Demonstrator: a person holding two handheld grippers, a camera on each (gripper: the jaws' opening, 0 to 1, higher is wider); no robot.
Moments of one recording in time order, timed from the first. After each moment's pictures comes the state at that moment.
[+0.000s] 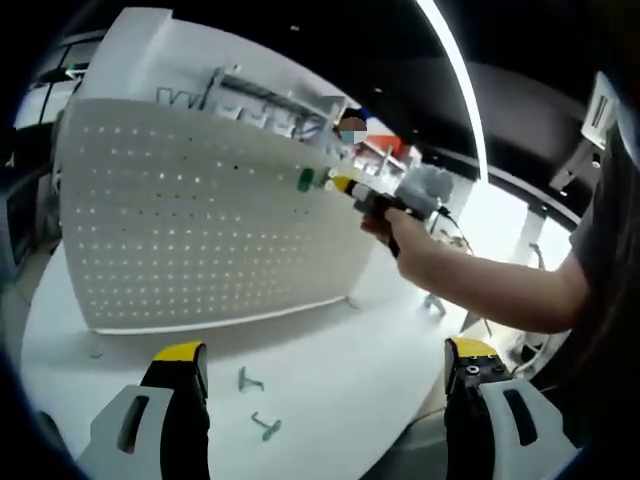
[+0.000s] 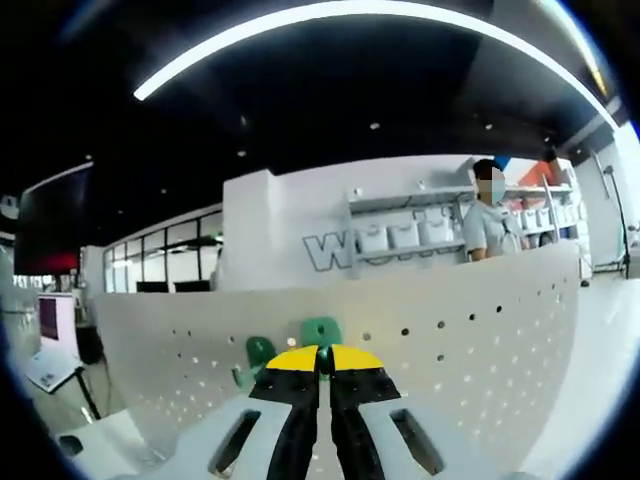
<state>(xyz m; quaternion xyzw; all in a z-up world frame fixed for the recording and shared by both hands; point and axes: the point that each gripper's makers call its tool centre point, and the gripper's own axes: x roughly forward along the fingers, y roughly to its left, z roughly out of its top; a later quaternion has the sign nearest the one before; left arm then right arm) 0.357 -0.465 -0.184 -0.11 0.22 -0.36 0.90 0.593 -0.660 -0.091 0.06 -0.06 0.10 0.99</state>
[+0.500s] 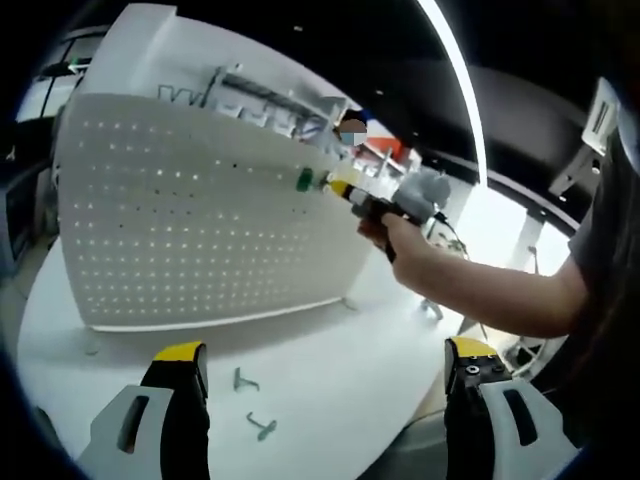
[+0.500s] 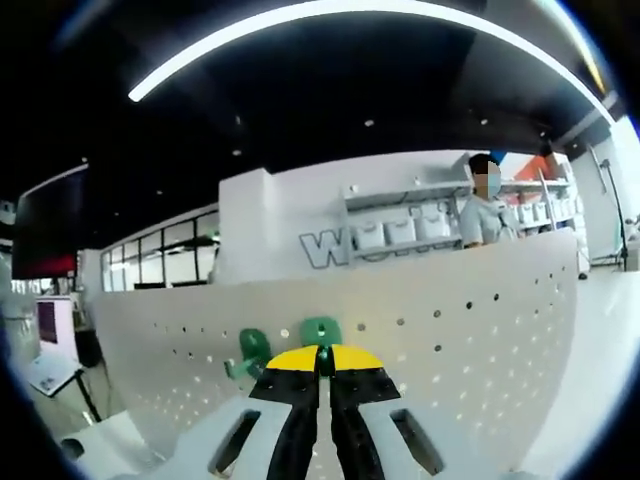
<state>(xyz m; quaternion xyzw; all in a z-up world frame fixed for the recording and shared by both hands) 0.356 -0.468 -0.183 -0.12 0.22 -0.36 0.90 0.595 -0.663 -0.099 0.06 -0.05 0.09 0.99</state>
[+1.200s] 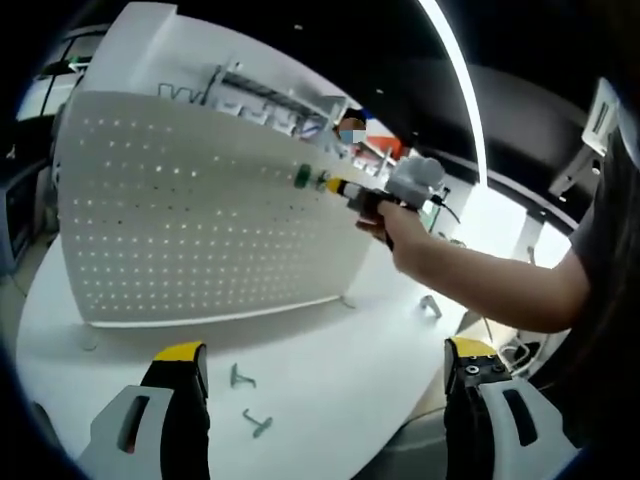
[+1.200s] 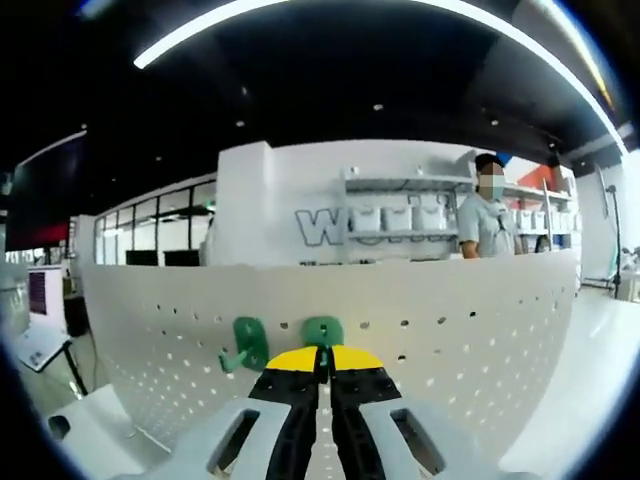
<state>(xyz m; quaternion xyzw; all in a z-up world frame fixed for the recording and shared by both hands) 0.351 -0.469 -0.185 -0.12 0.22 -0.36 0.90 0.598 -0.657 -0.105 0.00 0.00 0.08 1.00</state>
